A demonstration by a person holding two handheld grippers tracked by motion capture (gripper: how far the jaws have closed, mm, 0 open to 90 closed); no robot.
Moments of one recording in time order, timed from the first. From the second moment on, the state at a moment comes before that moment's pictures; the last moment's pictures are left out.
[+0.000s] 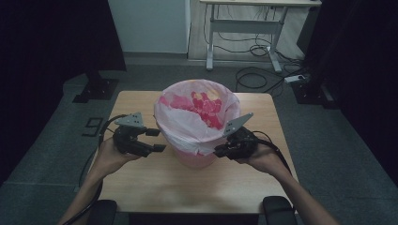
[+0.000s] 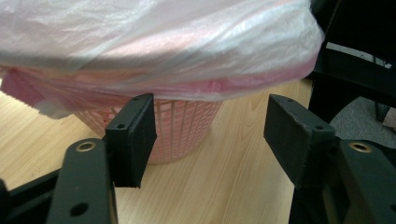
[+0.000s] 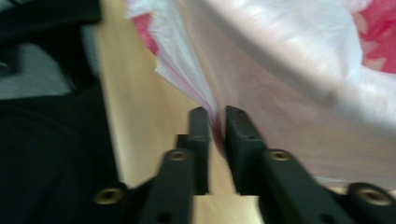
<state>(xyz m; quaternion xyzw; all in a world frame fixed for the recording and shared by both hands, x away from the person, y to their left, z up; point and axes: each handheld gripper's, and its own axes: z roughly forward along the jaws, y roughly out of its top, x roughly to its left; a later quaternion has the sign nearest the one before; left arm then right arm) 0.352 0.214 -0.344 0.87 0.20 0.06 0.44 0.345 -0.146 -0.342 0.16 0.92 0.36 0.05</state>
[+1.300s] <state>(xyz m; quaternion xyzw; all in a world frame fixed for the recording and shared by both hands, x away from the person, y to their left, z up) 0.369 0.226 -0.538 0.88 0.30 0.10 0.35 0.408 -0.136 -0.283 0.23 0.88 0.40 0.10</state>
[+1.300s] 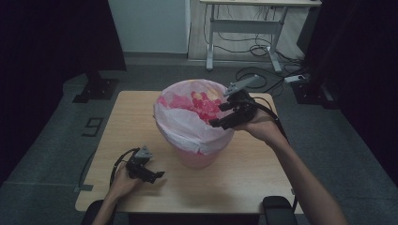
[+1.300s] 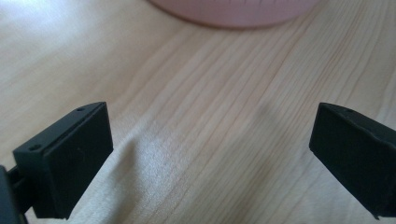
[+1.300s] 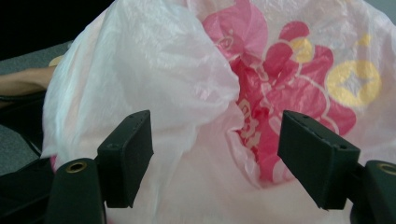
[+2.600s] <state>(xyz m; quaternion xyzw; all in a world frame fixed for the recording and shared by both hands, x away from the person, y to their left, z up) 0.370 0.225 -0.548 0.89 0.30 0.11 0.33 0.474 -0.018 -0.309 0.23 0.91 0.33 0.10</state>
